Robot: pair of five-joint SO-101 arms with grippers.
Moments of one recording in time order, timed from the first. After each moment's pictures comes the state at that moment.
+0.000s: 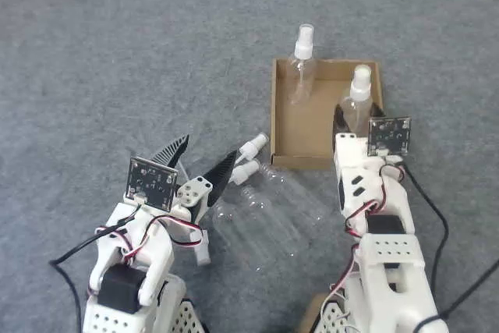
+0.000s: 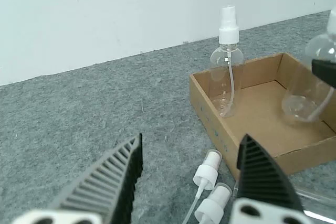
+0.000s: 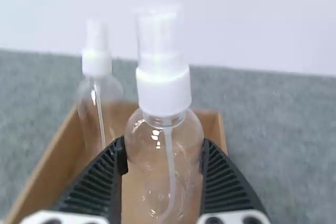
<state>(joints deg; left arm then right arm) 9.2 -102.6 82.2 53.3 -0.2 -4.0 -51.5 80.8 -7.0 2.4</state>
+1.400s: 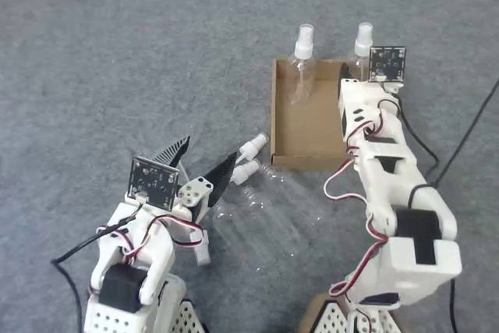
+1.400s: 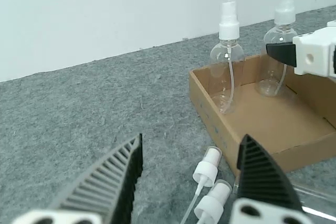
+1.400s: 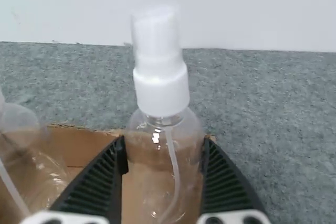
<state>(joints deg) 9.3 -102.7 83.1 53.3 -0.2 -0.4 7.1 41.1 -18.5 1.9</state>
